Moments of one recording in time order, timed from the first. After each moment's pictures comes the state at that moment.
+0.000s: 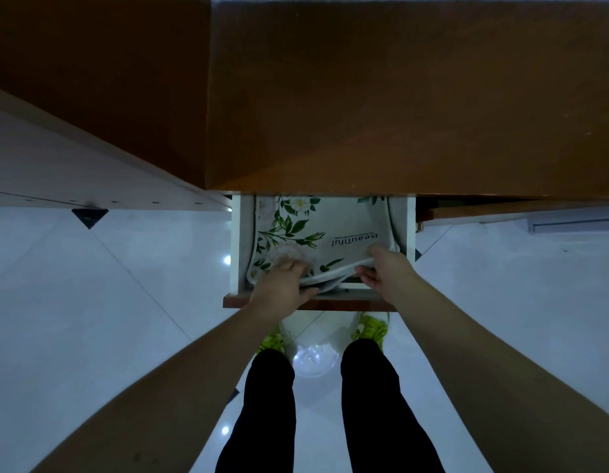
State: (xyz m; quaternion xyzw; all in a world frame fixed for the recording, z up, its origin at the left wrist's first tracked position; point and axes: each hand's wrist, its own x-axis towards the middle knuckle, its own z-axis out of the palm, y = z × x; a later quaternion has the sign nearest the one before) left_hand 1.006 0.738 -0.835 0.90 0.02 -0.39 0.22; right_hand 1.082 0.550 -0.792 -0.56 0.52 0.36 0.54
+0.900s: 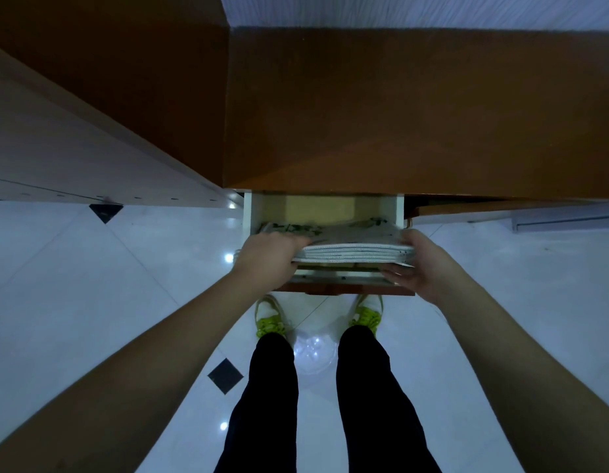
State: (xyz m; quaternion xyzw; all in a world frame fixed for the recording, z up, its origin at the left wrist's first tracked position) left_hand 1.040 0.759 -0.706 0.95 -0.09 -0.28 0.11; right_hand 1.083 0.502 -0.699 -0.52 0.49 0.37 0.60
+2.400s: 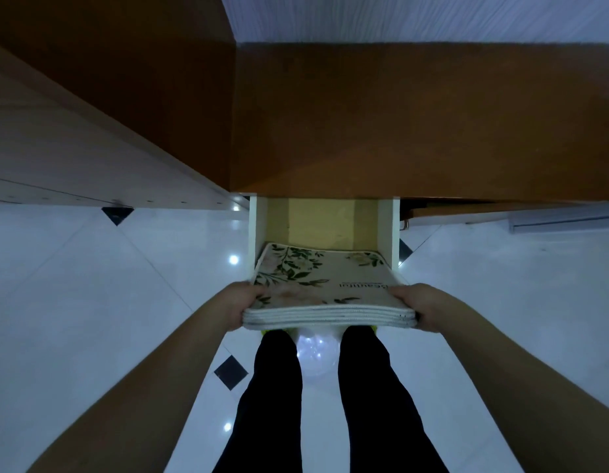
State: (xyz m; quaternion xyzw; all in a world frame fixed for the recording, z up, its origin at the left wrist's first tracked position) left_hand 0.967 0.792 -0.717 0.52 0.54 -0.40 0.53; right_hand 1.031 0.470 -0.720 -0.58 0.45 0.53 0.44
